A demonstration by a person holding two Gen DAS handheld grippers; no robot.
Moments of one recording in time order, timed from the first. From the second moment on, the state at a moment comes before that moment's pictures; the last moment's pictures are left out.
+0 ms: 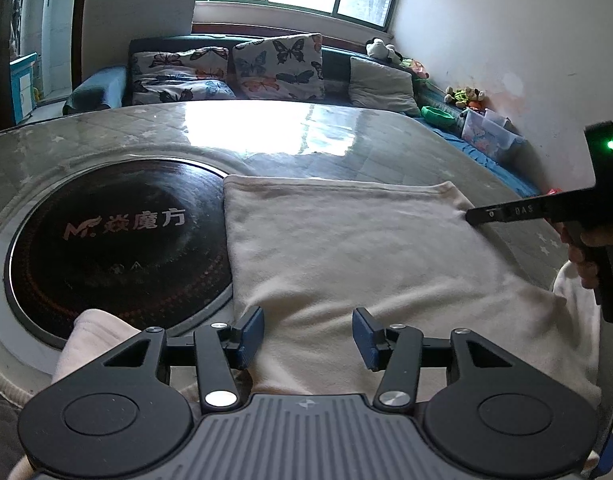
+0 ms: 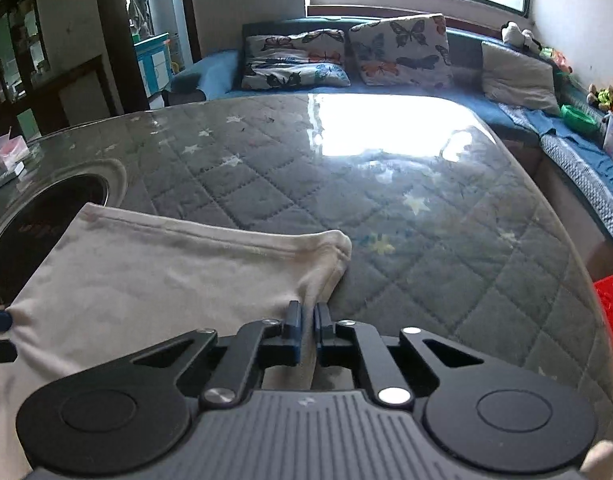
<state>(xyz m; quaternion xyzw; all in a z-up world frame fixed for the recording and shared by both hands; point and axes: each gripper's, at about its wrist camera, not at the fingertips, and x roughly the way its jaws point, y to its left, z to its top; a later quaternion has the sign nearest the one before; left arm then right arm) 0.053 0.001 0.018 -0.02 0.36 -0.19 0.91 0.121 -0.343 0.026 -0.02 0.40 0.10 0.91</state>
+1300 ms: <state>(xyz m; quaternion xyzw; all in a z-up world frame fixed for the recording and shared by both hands) 0.013 0.066 0.027 0.04 0.37 -0.05 0.93 0.009 -0.245 0.031 -0.14 0.40 0.25 0.87</state>
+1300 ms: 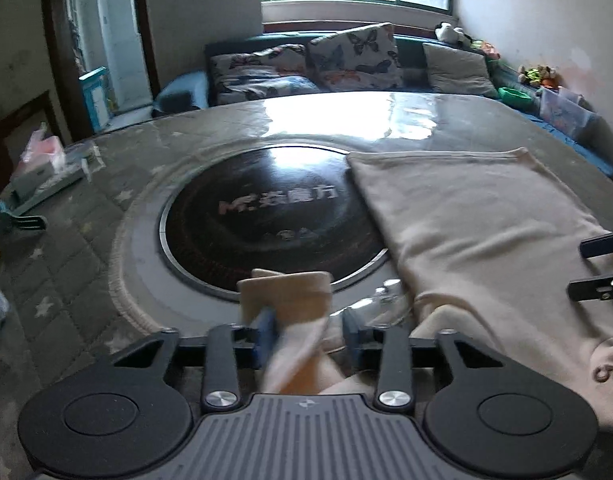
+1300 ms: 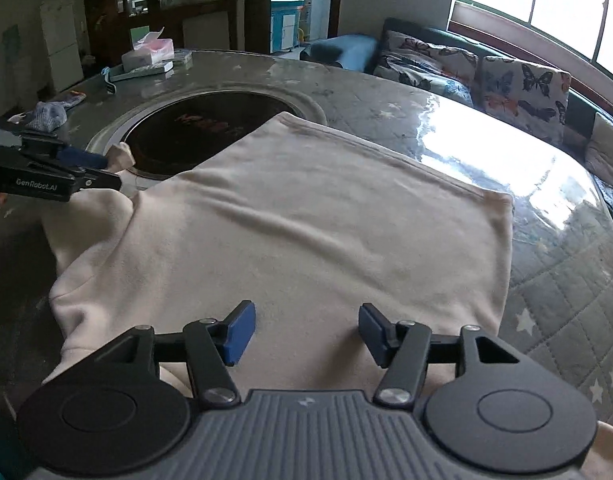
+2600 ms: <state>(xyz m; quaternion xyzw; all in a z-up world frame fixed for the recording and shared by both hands) -0.048 0.167 0.054 -0.12 0.21 0.13 0.96 0.007 -0.240 0.031 -0.16 0.40 0.24 0.87</state>
